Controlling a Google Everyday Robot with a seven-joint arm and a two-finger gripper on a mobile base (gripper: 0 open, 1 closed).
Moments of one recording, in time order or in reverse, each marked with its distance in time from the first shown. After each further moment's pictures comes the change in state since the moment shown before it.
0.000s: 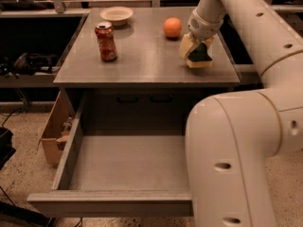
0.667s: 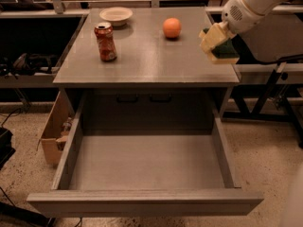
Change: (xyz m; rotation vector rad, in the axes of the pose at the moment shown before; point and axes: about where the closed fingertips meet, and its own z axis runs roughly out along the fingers) arm 0.060 0.022 -0.099 -0.035 -0.214 -0.126
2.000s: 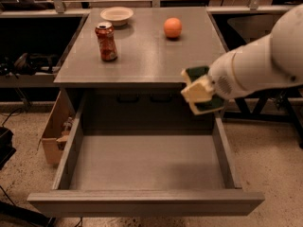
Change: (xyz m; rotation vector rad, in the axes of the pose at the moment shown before) arm 0.078 0.139 -0.007 0.087 -0.230 -0.157
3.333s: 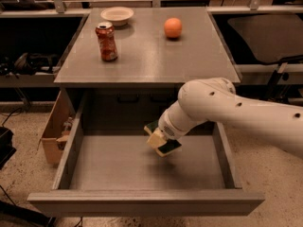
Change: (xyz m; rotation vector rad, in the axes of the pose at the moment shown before) arm 0.096 0.084 0.196 -0.239 0.255 -0.099
